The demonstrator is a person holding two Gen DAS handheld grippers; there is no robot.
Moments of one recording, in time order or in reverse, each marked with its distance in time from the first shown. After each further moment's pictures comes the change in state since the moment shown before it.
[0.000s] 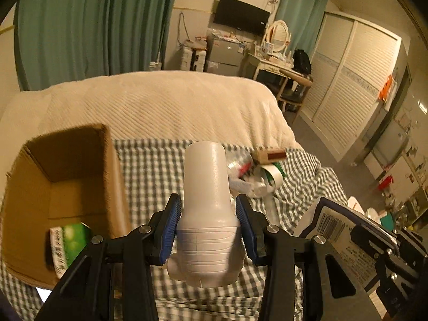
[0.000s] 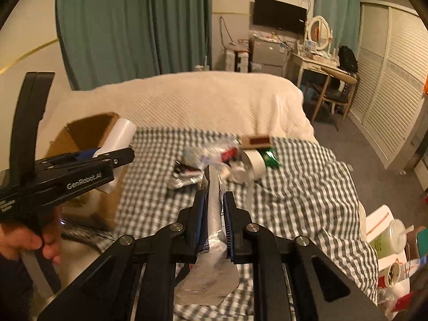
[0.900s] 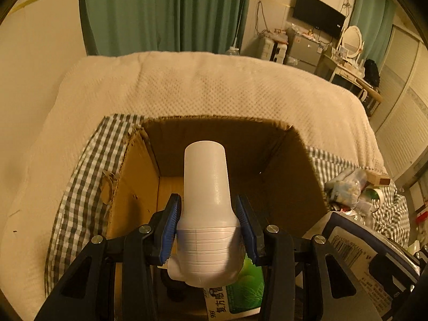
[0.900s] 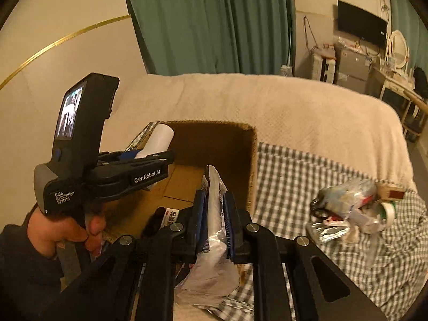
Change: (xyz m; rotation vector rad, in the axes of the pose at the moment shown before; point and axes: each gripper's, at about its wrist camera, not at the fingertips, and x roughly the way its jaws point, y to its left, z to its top) left arm 0.023 0.221 0.003 -0.169 0.087 0.291; right arm 0.097 0.214 0.059 -0.152 0.044 0.350
